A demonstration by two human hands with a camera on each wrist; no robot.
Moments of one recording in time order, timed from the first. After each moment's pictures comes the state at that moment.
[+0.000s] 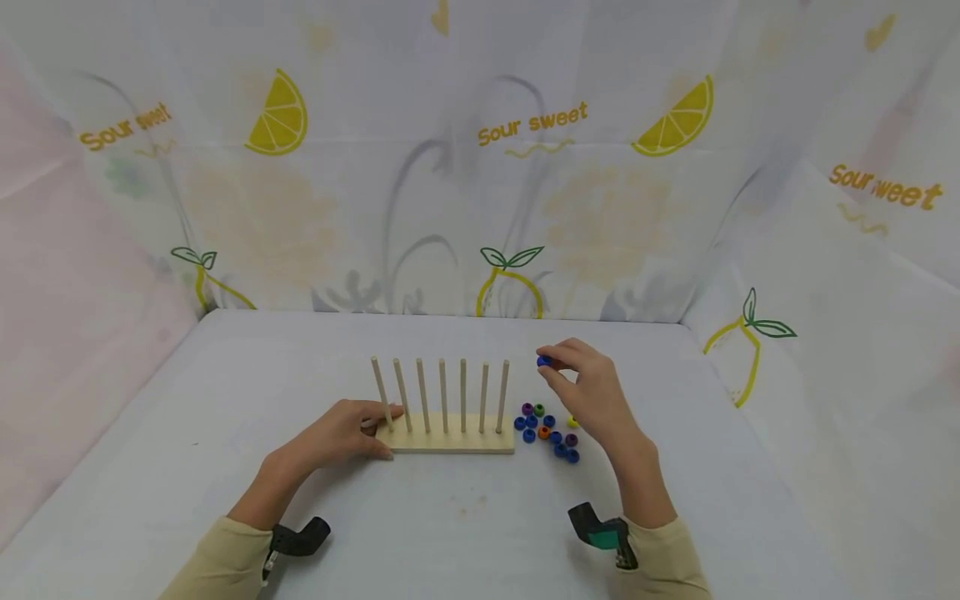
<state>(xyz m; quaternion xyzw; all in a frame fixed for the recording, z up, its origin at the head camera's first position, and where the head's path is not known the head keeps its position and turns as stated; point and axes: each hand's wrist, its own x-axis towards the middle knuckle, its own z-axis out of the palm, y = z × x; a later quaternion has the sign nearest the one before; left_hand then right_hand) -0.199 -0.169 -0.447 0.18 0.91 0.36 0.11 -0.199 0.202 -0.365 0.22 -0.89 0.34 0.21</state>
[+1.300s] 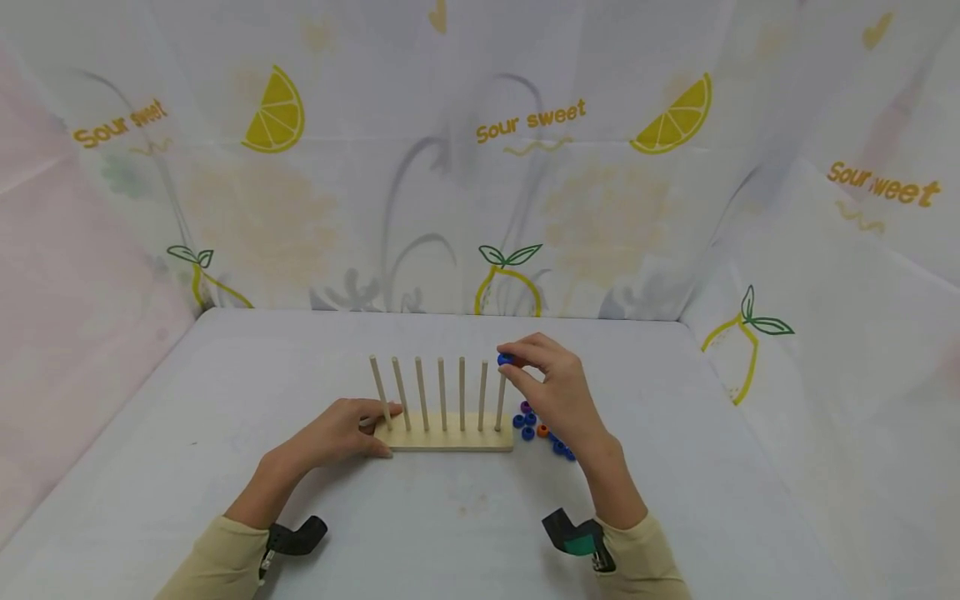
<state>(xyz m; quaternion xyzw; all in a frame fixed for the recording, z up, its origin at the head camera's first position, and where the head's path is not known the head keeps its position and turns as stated) -0.199 -0.170 -0.450 0.19 0.90 0.37 0.11 -0.189 0.162 -0.356 0.26 -0.82 0.47 0.18</state>
